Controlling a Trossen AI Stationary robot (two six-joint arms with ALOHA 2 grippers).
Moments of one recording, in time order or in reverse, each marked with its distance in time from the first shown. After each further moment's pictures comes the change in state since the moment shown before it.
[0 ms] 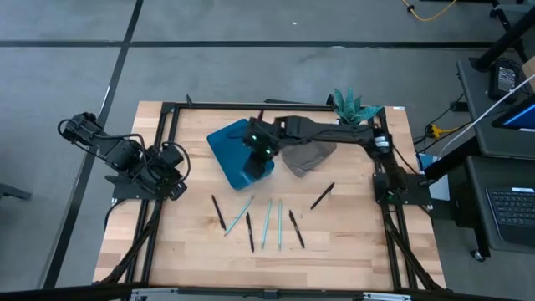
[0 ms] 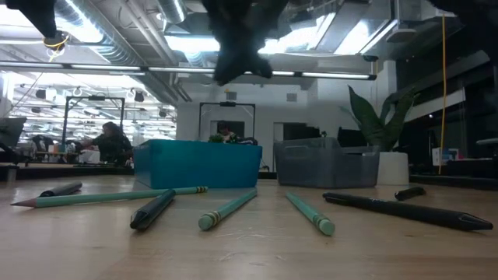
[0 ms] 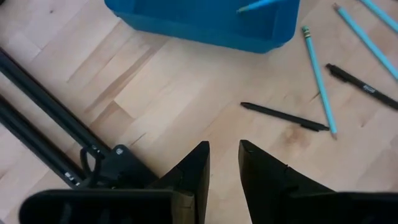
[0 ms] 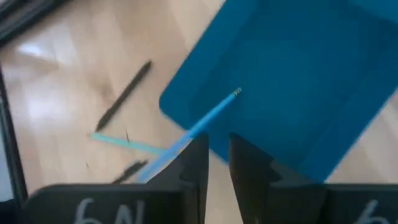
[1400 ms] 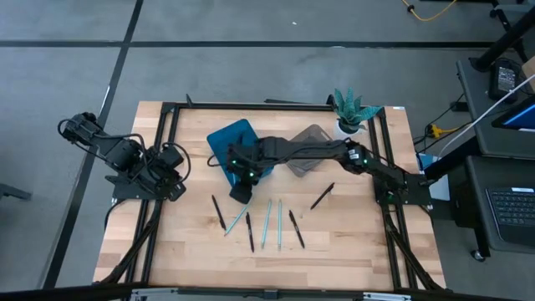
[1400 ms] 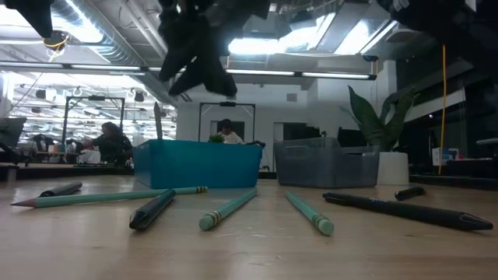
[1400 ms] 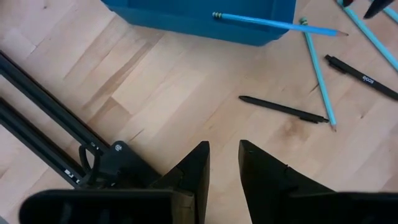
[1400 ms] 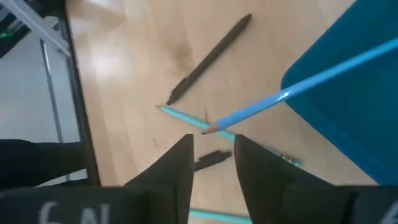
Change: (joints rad) left arm -0.001 0.000 0.001 0.001 0.025 0.026; right arm 0.102 0.276 0.276 -0.052 -0.262 0.064
